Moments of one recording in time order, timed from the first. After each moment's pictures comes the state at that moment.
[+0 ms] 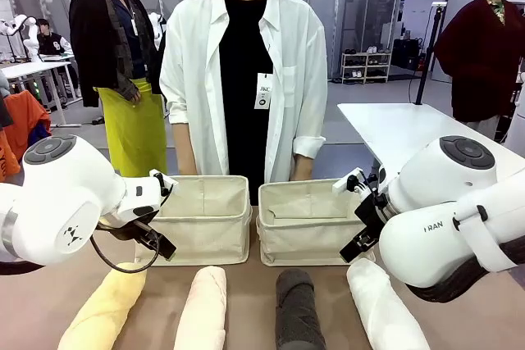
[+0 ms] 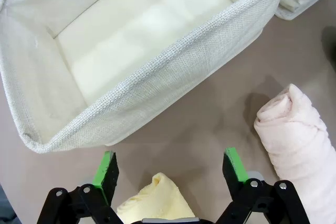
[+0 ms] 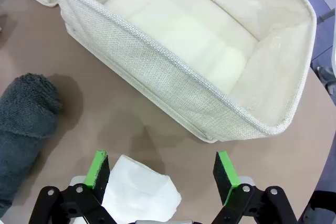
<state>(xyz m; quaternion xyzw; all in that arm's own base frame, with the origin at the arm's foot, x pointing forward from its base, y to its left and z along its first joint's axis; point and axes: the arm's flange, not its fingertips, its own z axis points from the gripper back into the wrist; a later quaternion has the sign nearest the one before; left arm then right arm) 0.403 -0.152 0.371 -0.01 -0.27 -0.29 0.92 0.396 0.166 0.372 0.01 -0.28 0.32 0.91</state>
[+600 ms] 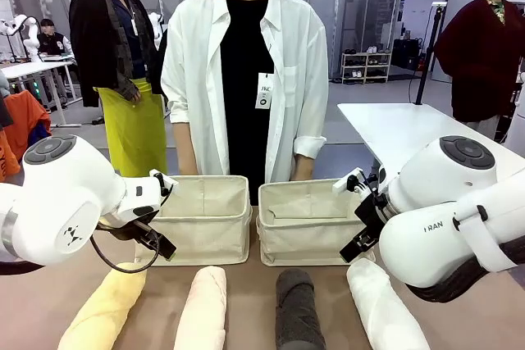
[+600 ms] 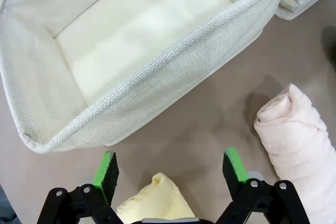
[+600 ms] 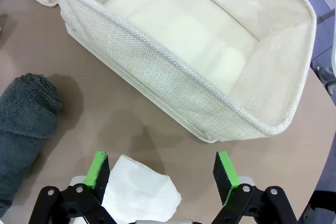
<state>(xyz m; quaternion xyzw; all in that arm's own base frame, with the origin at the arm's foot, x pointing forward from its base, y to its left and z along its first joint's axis) 0.403 -0.152 0.371 -0.01 -0.27 -0.29 0.92 0.396 0.166 0.372 0.01 -0.28 0.32 0.91</state>
